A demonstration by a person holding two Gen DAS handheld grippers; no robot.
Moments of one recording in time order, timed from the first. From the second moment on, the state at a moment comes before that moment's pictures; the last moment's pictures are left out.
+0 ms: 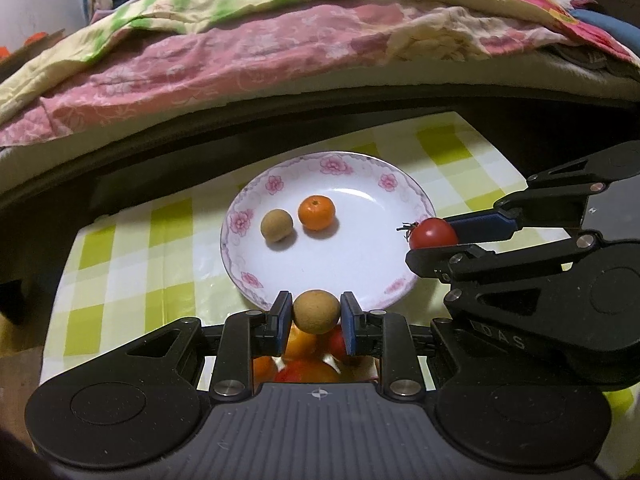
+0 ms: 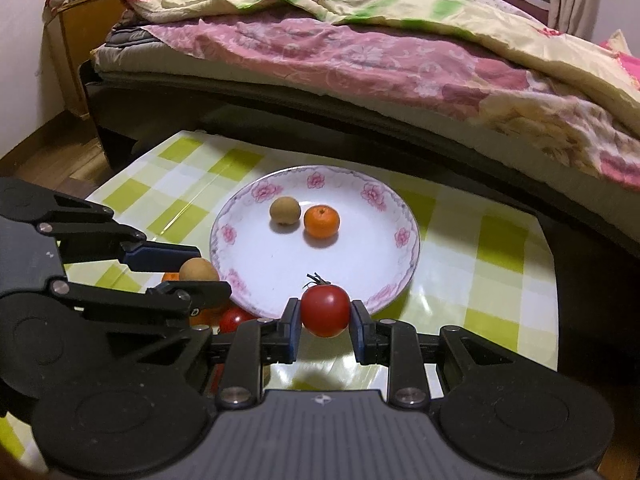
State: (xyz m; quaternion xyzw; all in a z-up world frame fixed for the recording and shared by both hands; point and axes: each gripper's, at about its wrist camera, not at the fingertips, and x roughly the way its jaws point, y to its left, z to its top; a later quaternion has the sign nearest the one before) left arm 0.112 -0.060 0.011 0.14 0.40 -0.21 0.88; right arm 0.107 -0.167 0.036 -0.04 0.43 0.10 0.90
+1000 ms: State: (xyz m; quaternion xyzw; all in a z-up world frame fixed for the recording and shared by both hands) left arm 0.148 -0.059 -0.009 0.13 0.42 -0.19 0.88; right arm 0.155 -0.172 0.009 -0.04 0.44 0.11 0.89
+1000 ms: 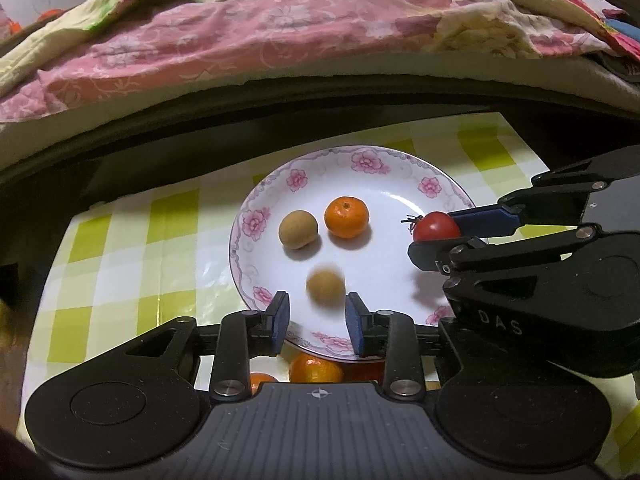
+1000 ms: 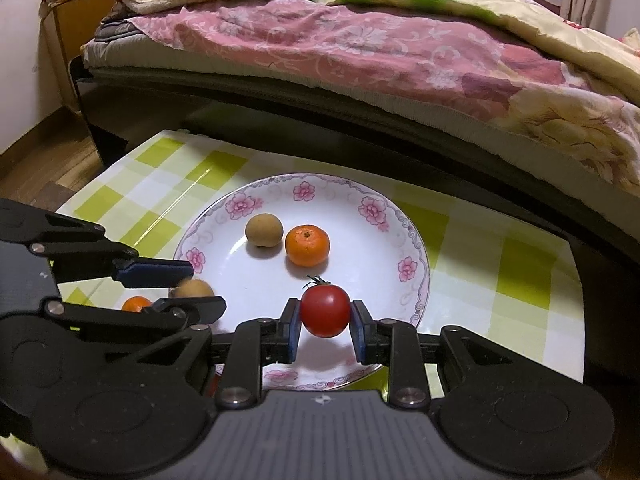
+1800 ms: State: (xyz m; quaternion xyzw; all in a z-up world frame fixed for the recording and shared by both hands) left arm 0.143 -0.051 0.000 0.11 0.41 -0.19 0.89; right arm 0.156 -0.182 0.015 -0.02 0.44 0.09 0.90
